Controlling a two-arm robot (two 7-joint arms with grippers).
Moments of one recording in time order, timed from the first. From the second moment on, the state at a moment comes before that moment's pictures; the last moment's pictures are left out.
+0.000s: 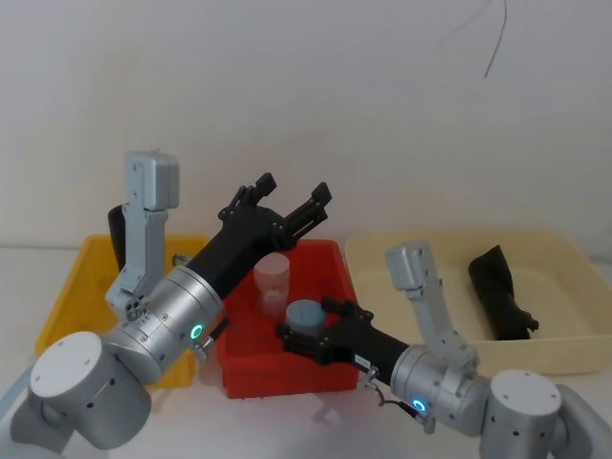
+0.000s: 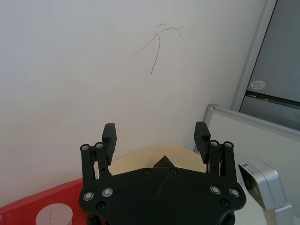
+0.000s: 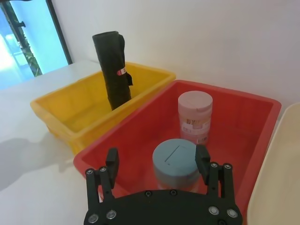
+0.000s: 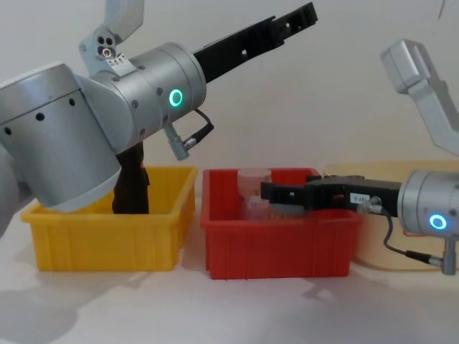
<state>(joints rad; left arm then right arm) -0.54 0.09 0.43 -1.33 -0.62 -0.05 -0.40 0.48 0.22 -0.39 -1.21 0.36 0.16 0.48</state>
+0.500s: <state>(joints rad) -0.54 0.09 0.43 -1.33 -0.62 -0.05 -0.40 0.52 0.21 -0.41 -1.15 0.37 0.15 0.49</state>
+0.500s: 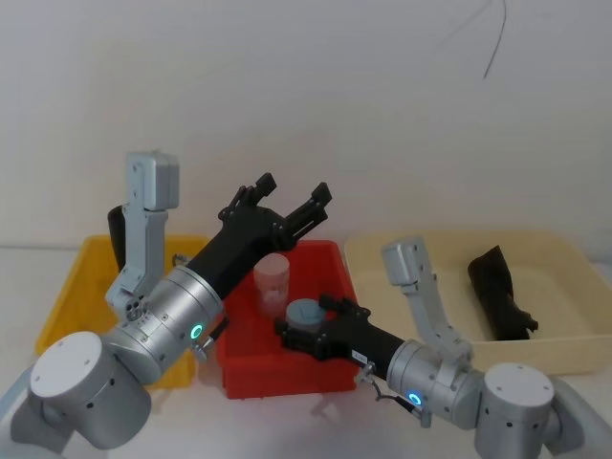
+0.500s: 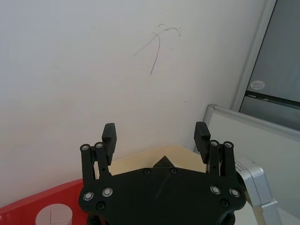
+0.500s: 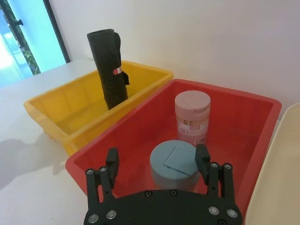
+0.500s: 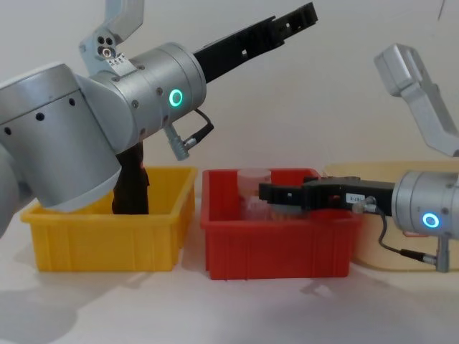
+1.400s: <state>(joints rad) -0.54 0.09 0.43 -1.33 -0.62 -0.05 -0.40 0.54 0.22 -0.43 -1.13 0.38 0.14 0.48</state>
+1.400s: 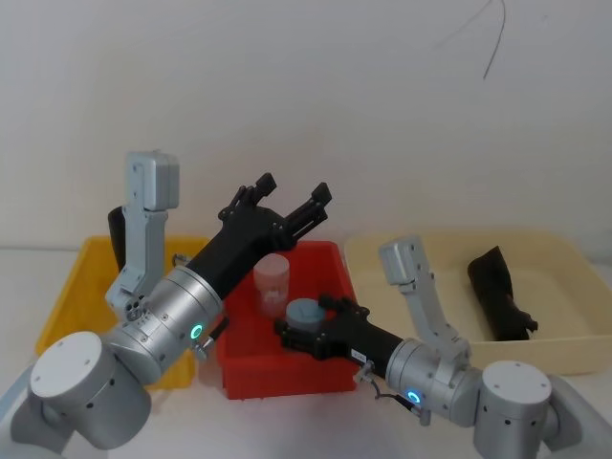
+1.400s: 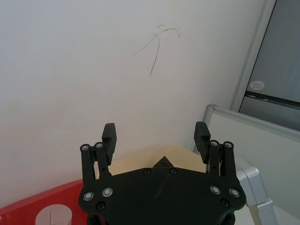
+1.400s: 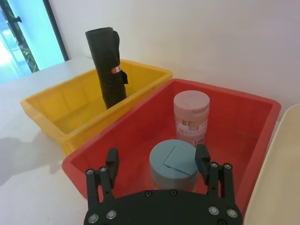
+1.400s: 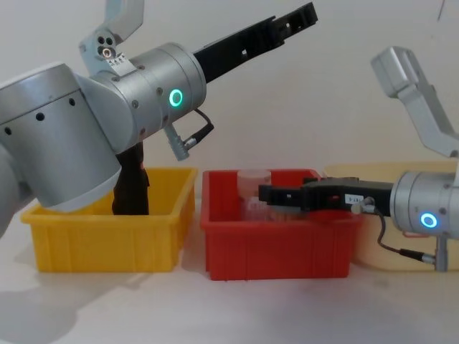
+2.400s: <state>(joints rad) -0.54 0.09 0.43 -1.33 -0.62 -0.05 -0.40 0.54 0.23 -0.44 -1.15 0.40 0.11 0.47</state>
